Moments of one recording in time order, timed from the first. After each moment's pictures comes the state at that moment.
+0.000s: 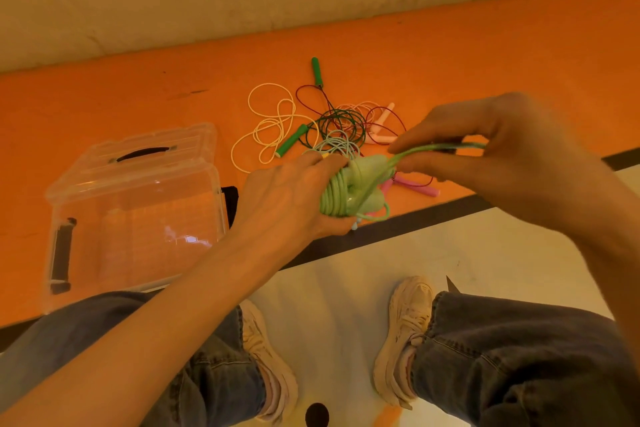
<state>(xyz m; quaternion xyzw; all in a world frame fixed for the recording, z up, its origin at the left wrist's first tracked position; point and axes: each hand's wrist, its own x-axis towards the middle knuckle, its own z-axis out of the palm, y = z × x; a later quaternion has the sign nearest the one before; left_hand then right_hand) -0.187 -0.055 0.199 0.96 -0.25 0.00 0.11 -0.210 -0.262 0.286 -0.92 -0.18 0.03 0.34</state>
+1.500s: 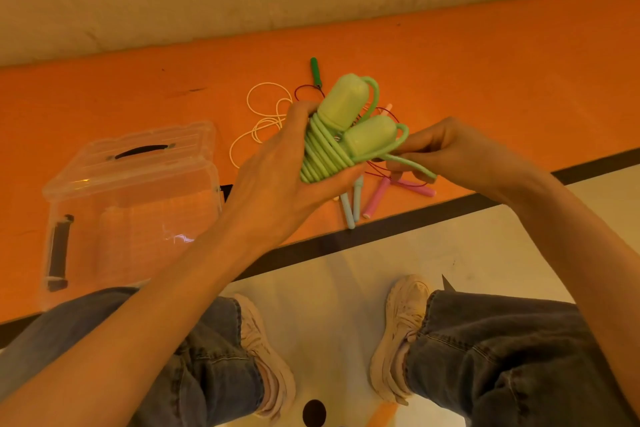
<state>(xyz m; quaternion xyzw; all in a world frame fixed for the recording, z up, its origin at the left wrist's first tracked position) -0.184 -0.044 0.214 0.86 -0.21 -0.01 0.47 -0.176 -0.270 0.235 -0.85 -0.05 0.19 0.48</state>
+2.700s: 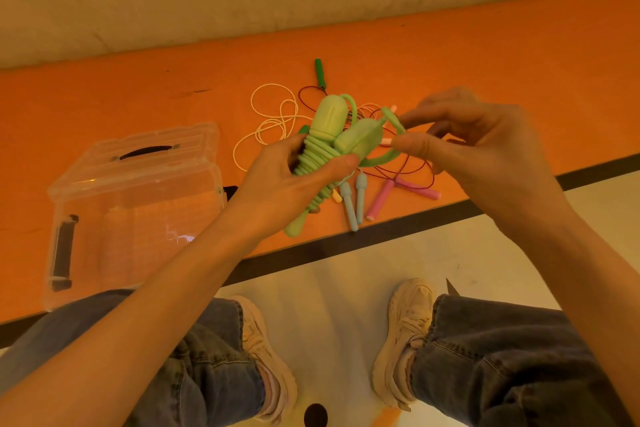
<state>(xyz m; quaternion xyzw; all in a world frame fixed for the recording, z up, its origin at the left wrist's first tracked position) -0.178 -0.048 0.215 0.75 -0.06 -0.19 0.63 -0.204 -0.248 0.260 -0.85 -0.02 -0.01 0.52</state>
